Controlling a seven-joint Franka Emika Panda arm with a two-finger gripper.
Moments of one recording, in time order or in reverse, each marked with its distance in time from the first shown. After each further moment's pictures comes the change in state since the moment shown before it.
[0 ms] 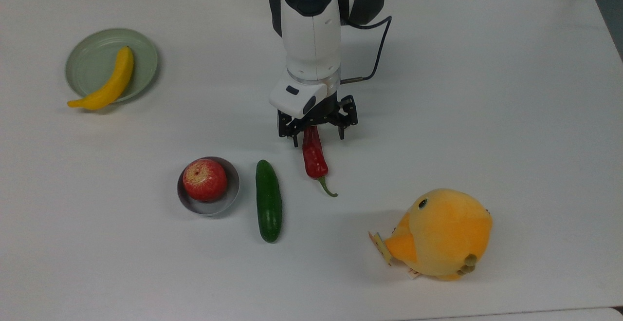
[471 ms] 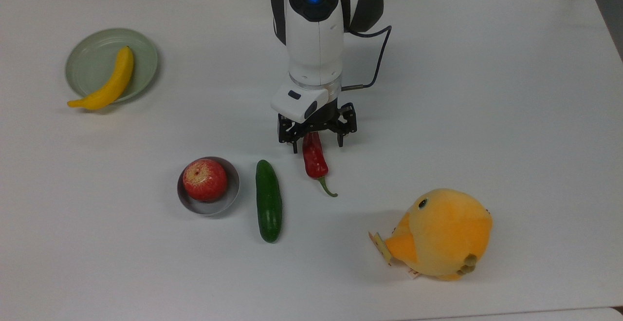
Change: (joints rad) arm 0.000 0.023 0.003 0.002 -0.041 0.053 0.039
